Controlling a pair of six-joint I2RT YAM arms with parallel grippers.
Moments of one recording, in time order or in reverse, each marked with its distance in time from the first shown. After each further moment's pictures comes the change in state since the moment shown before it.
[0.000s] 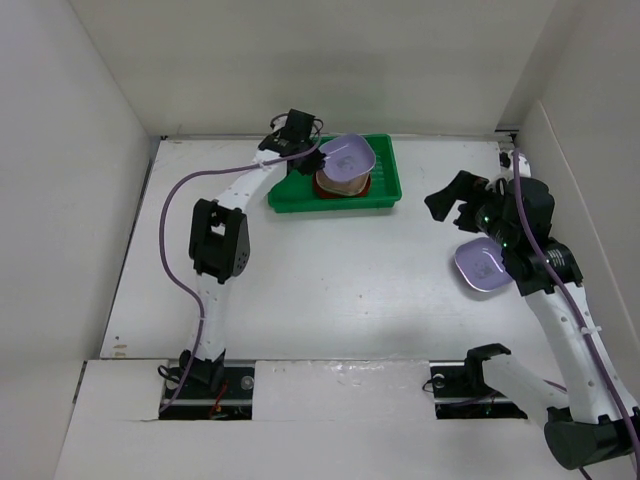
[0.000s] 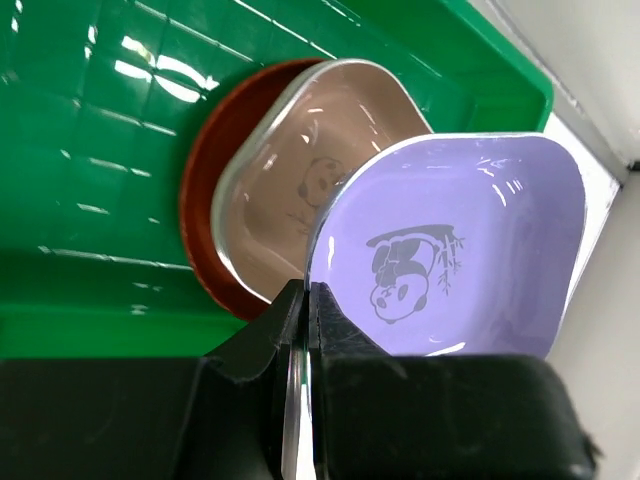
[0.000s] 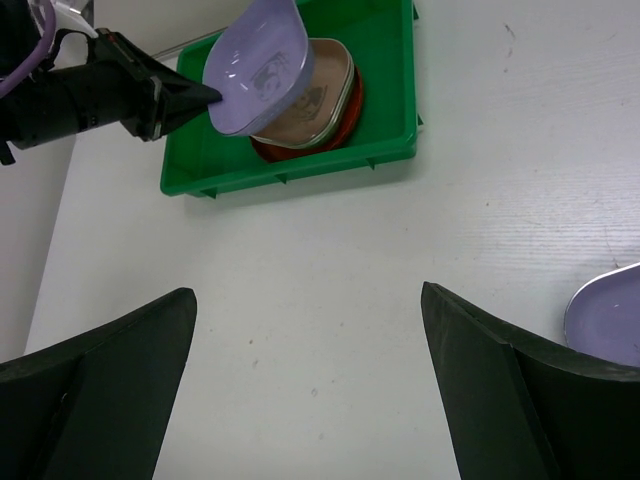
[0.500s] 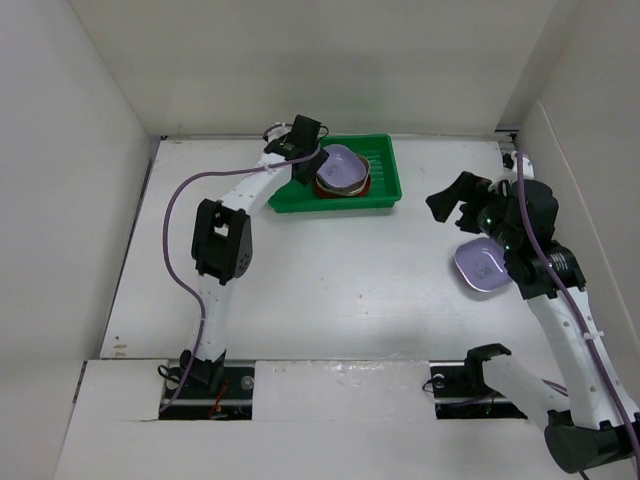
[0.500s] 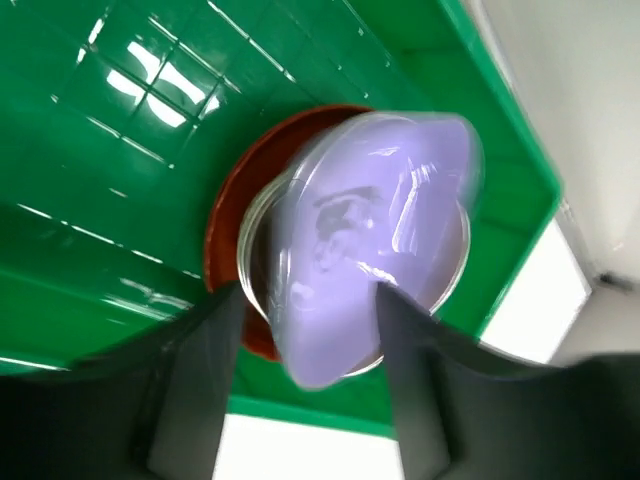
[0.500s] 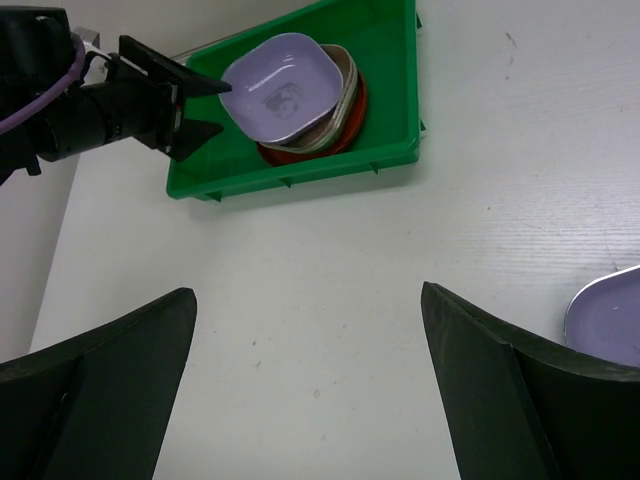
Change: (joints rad) left arm -0.045 0.000 -0.022 -0.041 -0.208 -0.259; right arm 0.000 -0.021 0.000 -0.001 0.000 0.001
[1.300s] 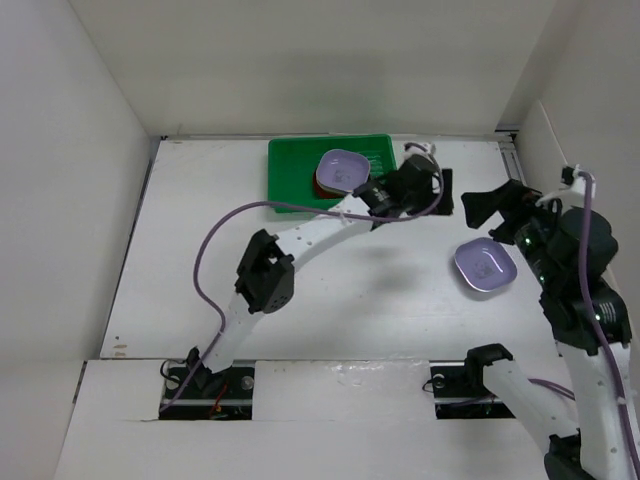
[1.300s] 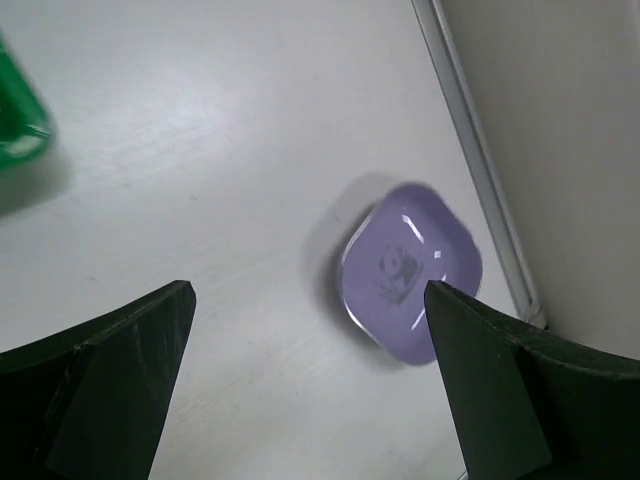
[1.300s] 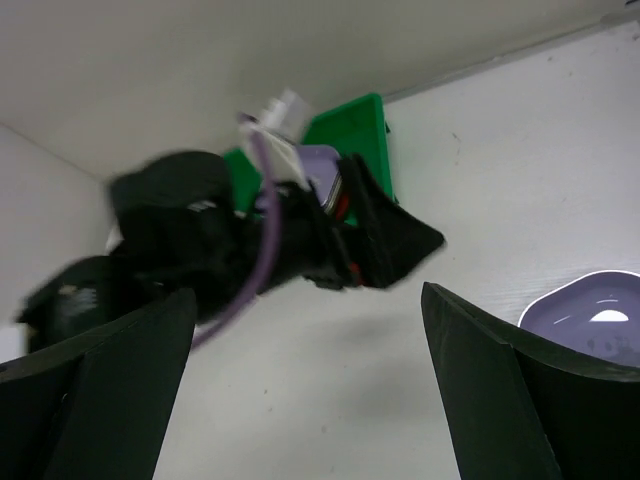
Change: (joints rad) left arm -0.489 0.005 0.152 0.156 0.084 0.506; right arm -0.008 -0.164 0.126 -0.121 0.148 0.013
